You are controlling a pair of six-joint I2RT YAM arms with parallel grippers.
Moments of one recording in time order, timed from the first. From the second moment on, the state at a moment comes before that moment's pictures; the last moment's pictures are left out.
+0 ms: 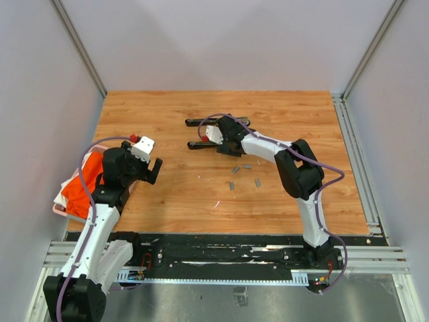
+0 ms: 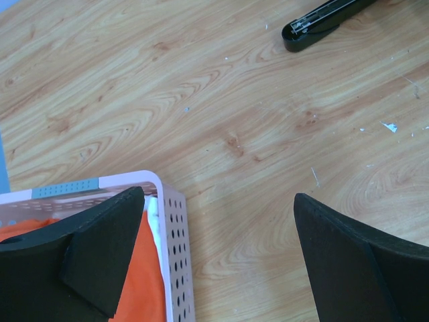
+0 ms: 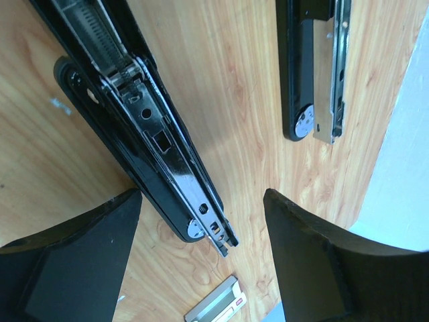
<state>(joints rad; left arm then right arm) -0.05 0.78 0.58 -0.24 0.19 0.37 0.64 2.14 1.54 -0.32 0.33 -0.85</state>
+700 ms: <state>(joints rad) -0.05 0.79 0.58 -0.24 0.20 0.37 0.63 2.04 1.56 -0.42 0.26 -0.77</state>
